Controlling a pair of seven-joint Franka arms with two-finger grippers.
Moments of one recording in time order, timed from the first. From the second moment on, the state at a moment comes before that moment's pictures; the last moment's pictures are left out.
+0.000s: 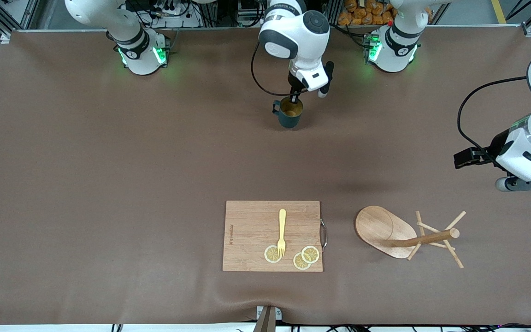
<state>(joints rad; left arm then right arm) 0.19 0.23 -0.26 -1.53 0.10 1.68 -0.14 0.96 0.63 0.25 -1.50 -0.20 2.03 -0.04</state>
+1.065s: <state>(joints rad) 0.19 0.23 -0.26 -1.52 0.10 1.68 -0.14 1.04 0.68 0.25 -1.51 -0.20 2.11 0.03</state>
